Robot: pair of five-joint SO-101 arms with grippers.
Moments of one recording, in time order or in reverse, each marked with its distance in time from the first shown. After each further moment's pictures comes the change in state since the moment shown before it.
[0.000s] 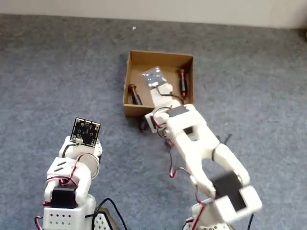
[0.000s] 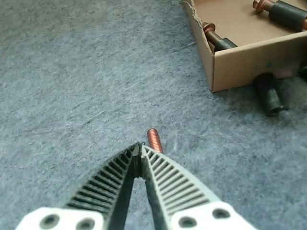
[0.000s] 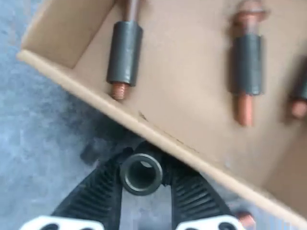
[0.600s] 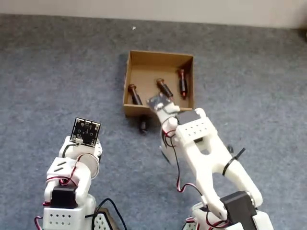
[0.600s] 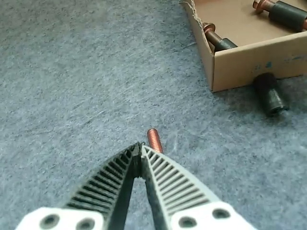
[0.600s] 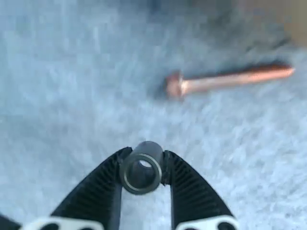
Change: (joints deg) left arm 0.0 0.0 0.0 0.0 0.0; right arm 0.8 -12.7 5.6 35.3 9.2
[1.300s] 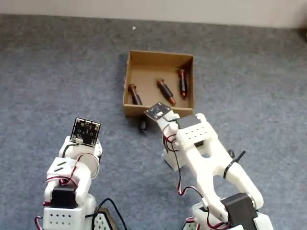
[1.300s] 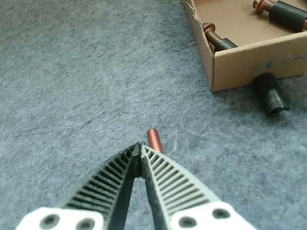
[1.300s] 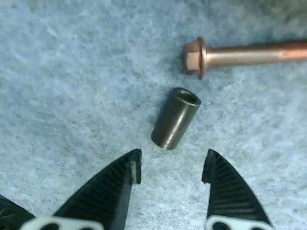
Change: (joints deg) left arm 0.0 0.0 0.0 0.0 0.0; right arm 0.1 -1.1 4.1 0.7 3.2
